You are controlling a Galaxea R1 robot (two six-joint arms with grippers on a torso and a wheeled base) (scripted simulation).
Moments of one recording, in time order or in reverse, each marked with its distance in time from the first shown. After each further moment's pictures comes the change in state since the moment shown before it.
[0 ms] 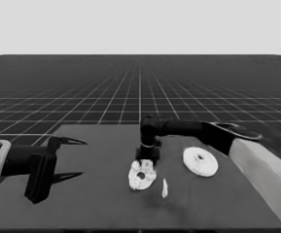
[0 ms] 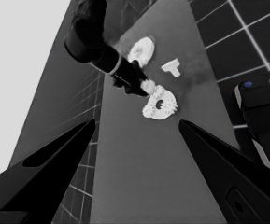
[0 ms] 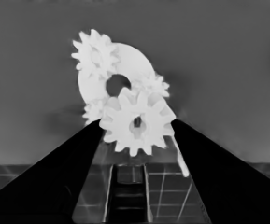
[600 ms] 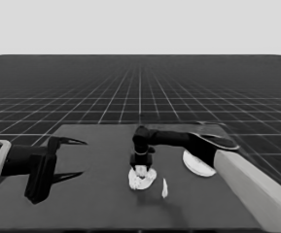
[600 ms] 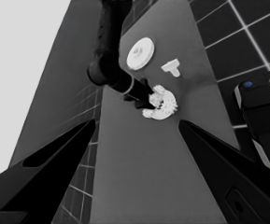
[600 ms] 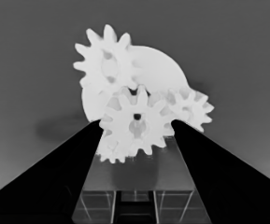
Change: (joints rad) left arm 0.000 0.000 0.000 0.000 0.000 0.000; right arm -0.119 0.120 -0.207 -0.111 0.041 -0.084
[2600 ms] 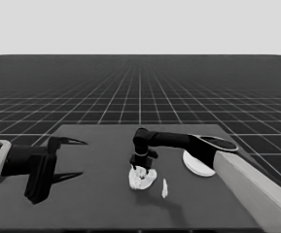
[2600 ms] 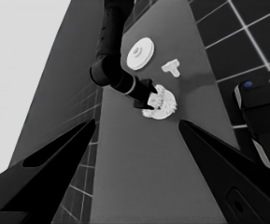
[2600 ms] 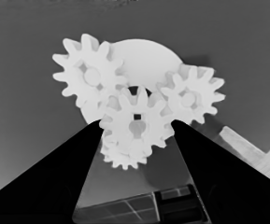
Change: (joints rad) left arm 0.000 0.000 0.000 0.000 0.000 0.000; right arm -0.014 0.000 -0.004 -0.004 0.002 0.360
